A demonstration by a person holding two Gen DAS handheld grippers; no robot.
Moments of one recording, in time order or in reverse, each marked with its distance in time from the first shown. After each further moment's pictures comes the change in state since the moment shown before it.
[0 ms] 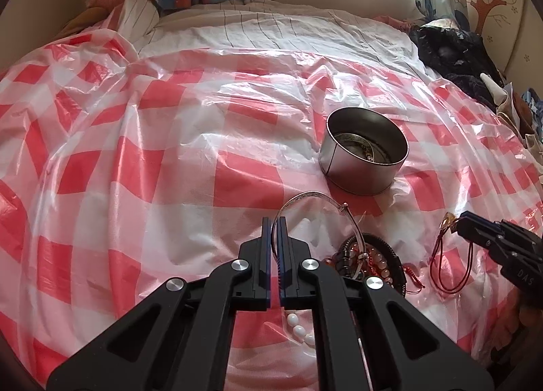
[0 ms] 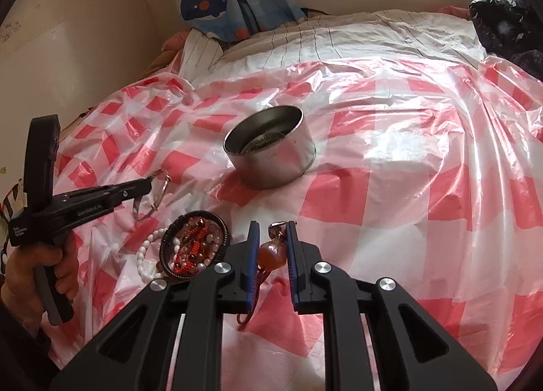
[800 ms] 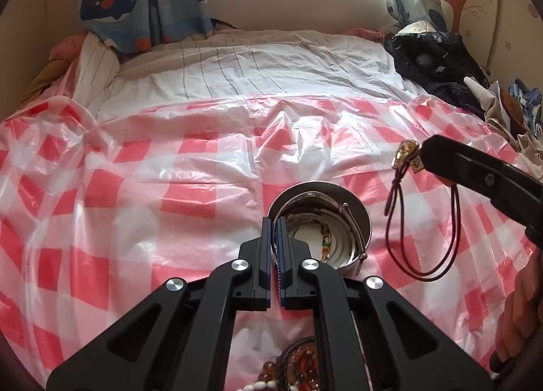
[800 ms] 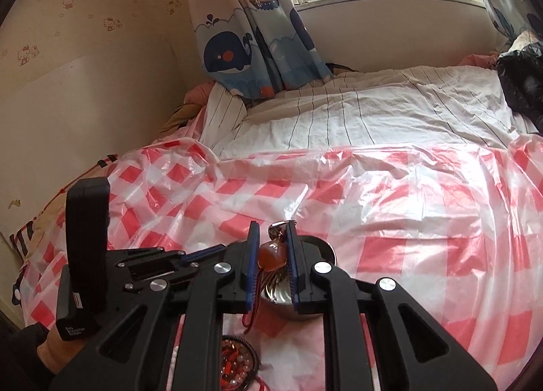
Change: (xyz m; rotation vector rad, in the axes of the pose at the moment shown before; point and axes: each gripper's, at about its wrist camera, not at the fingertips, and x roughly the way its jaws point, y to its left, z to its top) left arm 0.028 -0.058 0.080 0.103 -0.093 -0.044; right arm 0.005 0.019 0.111 -0.053 -0.187 0.084
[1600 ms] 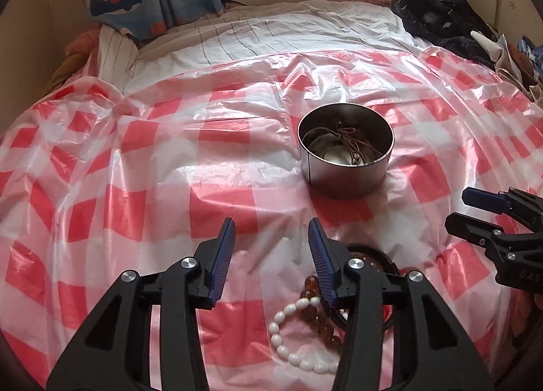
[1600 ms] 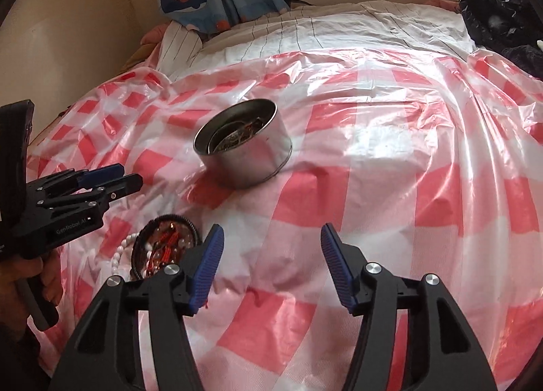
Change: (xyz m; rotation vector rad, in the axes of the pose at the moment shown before) left arm -0.031 0.008 -0.069 0.091 0.095 0.133; right arm -0.009 -0.027 -0.112 0.067 0.245 -0.159
